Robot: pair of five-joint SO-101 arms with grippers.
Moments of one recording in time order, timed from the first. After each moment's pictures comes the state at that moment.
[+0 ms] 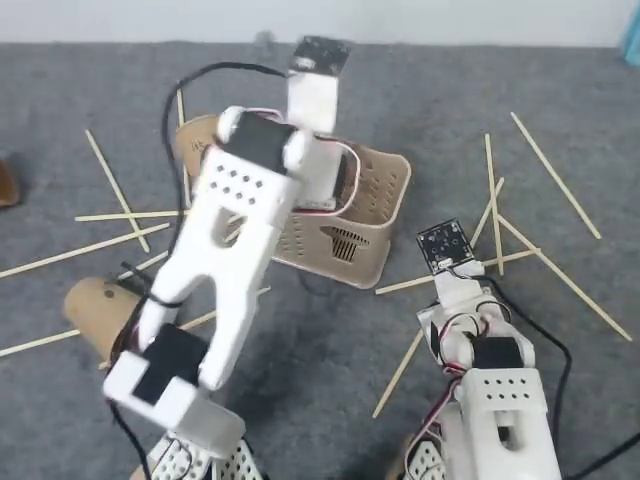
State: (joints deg) left arm 19.1 5.7 -21.9 98.8 16.5; right arm -6.4 -62.2 82.2 47.7 19.3
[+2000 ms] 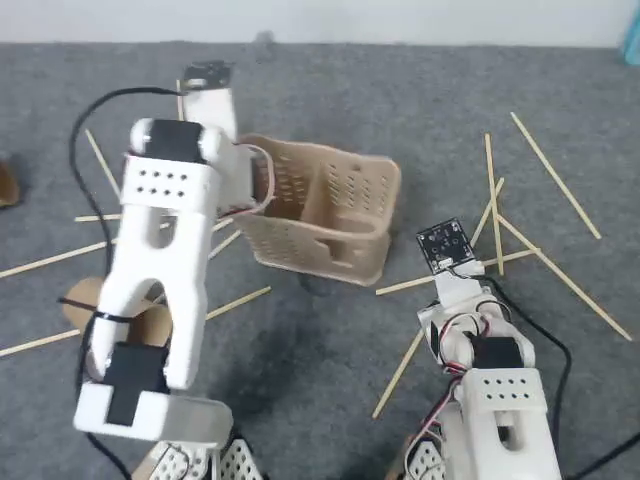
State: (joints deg) left arm 0.7 -0.8 -5.1 98.7 18.1; right arm -6.4 -62.2 82.2 47.5 19.3
